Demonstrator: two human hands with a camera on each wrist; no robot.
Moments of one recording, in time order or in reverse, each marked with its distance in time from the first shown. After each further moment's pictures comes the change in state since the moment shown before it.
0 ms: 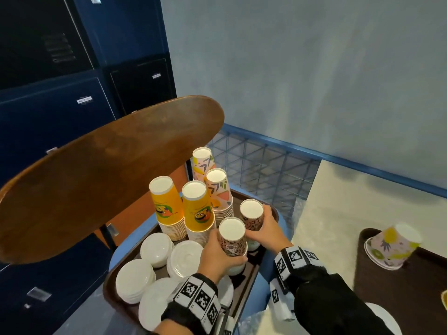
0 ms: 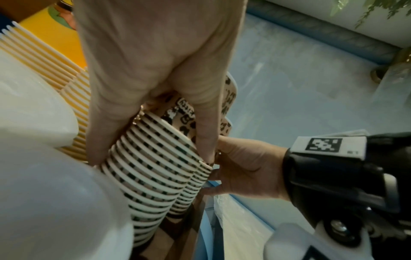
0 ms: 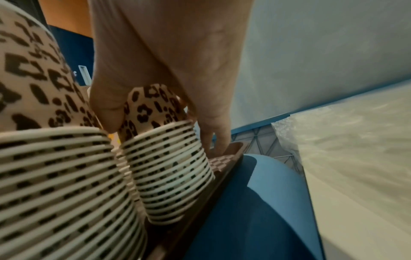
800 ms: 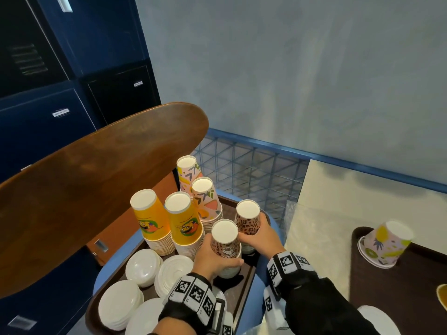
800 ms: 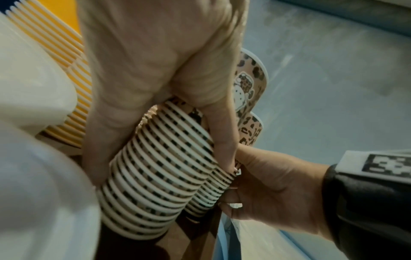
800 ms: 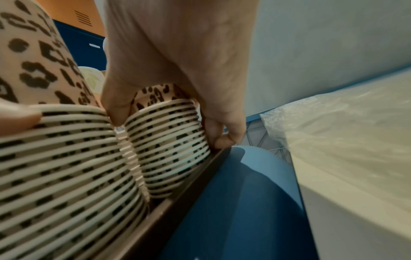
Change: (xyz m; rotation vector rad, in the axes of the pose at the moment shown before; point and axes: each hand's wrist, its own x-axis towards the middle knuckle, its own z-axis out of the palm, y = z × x) left_hand 0.029 0.006 0.010 -0.017 -0.101 -0.095; right_hand 0.009 0.013 -0.001 0.049 0.101 0.065
